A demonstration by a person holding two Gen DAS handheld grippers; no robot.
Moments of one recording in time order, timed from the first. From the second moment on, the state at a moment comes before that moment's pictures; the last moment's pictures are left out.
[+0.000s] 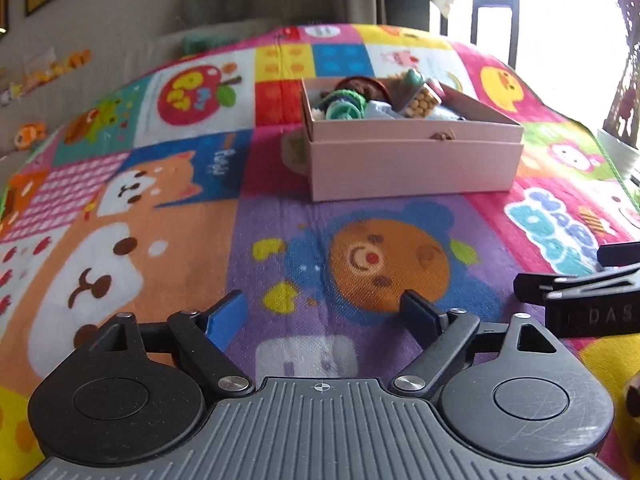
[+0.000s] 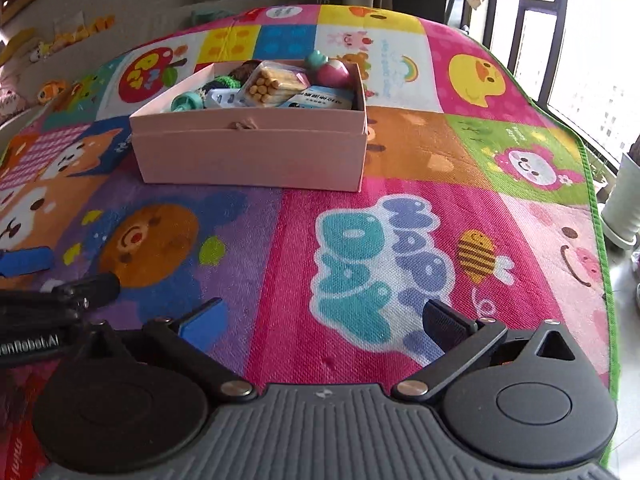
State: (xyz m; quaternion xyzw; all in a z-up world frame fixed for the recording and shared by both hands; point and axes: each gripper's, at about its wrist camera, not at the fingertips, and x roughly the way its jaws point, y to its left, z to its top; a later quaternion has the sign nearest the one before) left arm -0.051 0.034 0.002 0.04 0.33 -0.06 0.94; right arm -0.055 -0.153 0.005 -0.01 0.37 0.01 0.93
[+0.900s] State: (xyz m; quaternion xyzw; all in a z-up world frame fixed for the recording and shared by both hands) left arm -0.044 0.035 0.001 0.02 0.33 -0.06 0.94; right arm -0.058 -0.151 -0.002 0.01 0.34 -0.01 0.94
